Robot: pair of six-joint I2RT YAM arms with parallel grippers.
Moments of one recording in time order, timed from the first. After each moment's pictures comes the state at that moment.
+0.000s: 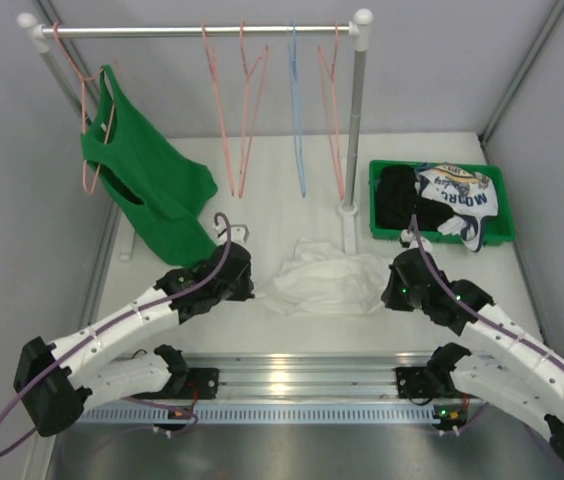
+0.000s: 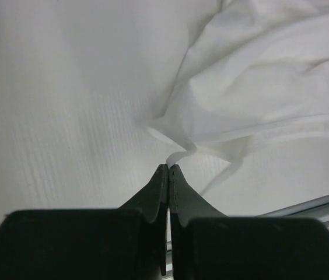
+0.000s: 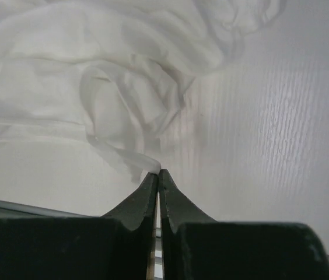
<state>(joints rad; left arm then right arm) -0.81 1.00 0.79 -0.60 -0.27 -0.65 0.64 0.78 0.65 -0.73 0.20 0.65</state>
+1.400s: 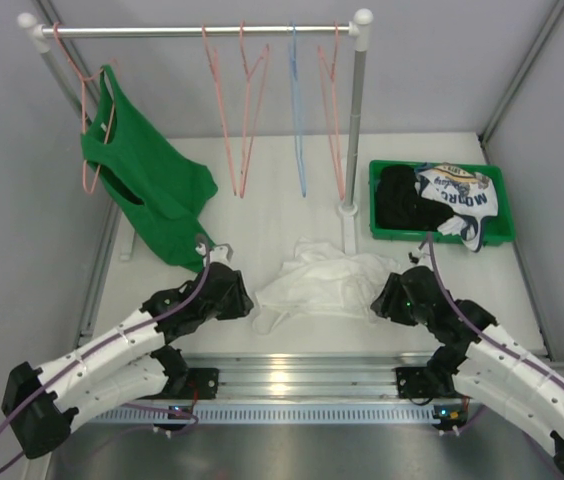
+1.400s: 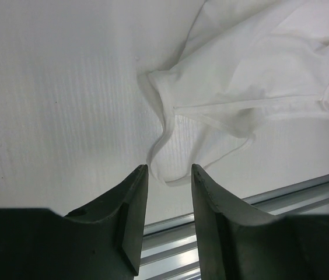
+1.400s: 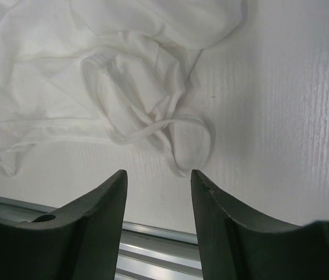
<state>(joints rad) -0.81 0.83 0.55 -0.57 -0.19 -0.81 0.64 0.62 0.41 -0.64 0.13 0.83</state>
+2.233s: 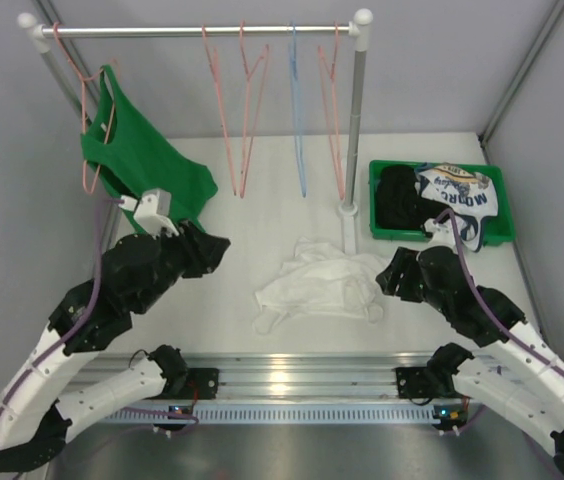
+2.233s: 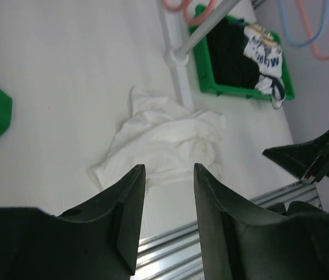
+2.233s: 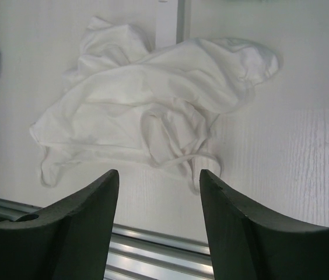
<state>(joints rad) -0.81 0.69 1.10 -0.80 -0.30 -0.73 0.64 0.62 0.71 -0.75 0.22 0.69</state>
